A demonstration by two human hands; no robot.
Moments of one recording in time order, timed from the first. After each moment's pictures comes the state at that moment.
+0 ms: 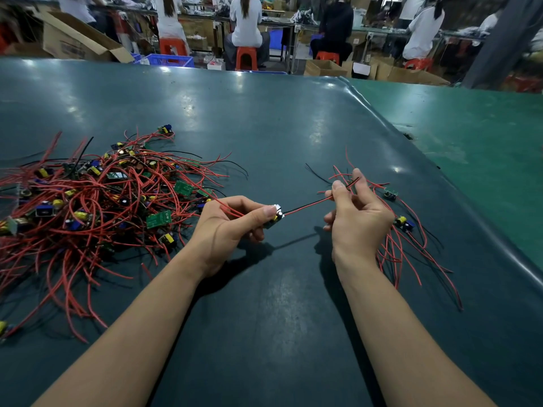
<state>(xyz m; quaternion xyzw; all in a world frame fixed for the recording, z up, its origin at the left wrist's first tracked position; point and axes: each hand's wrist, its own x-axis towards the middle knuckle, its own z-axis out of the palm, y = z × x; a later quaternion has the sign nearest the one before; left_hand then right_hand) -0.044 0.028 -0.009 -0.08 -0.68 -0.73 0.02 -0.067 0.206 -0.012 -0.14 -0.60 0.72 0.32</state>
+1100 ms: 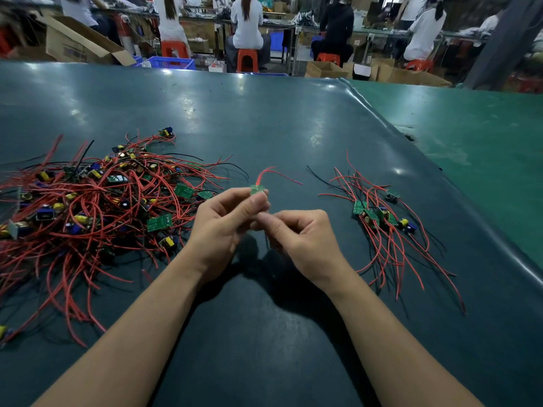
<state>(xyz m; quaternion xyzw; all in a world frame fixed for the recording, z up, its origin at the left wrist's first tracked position) -0.039 0.031 0.001 -0.09 -0.53 -0.84 0.03 -0.036 0.171 -0.010 0.18 -0.72 0.67 0.07</state>
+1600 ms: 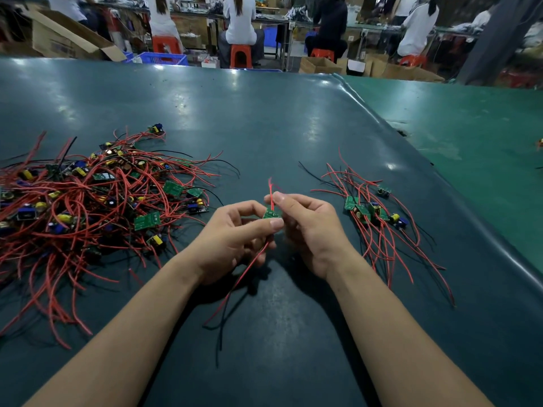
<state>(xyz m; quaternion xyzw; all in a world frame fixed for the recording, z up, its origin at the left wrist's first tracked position) -0.034 0.038 -0.006 -0.10 -0.60 -0.78 -0.13 -0.044 0.186 0.003 0.00 -0.58 0.81 -0.09</state>
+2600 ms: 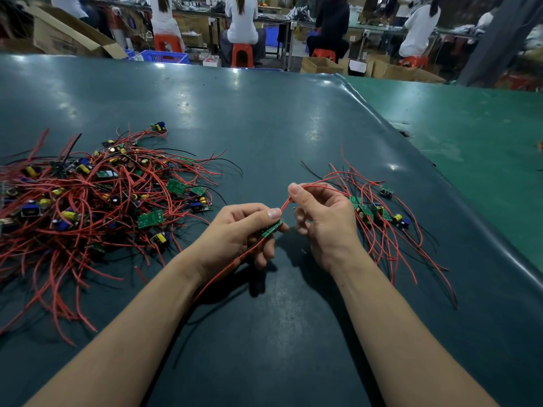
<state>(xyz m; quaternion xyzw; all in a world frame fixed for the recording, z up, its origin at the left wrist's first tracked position) -0.032 0.037 0.001 -0.13 -0.62 -0.76 -0.16 -0.056 0.190 0.000 -0.01 -0.55 0.83 0.07</state>
